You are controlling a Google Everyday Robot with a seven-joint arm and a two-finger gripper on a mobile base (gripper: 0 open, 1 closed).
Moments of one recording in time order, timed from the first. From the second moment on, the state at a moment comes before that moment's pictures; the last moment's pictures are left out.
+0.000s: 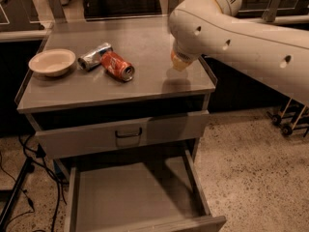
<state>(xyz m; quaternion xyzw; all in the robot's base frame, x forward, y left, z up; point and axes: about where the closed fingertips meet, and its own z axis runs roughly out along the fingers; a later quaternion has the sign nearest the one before) 0.705 -0.112 0.908 -0.48 0.78 -0.22 0.33</state>
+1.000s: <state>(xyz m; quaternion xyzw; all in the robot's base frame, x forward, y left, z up) 0.748 -0.087 0.878 -0.54 0.78 -0.07 0.31</state>
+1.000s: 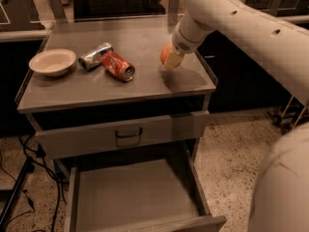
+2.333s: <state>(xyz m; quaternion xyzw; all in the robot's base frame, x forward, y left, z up) 0.717 -0.025 0.856 -0.71 0.67 0.05 0.21</state>
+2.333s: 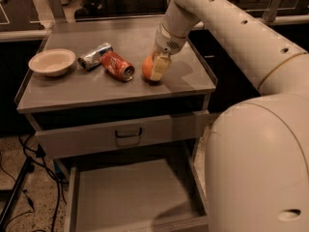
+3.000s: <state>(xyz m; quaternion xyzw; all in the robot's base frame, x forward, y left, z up) 0.715 -0.033 0.848 -0.72 0.67 0.02 0.18</state>
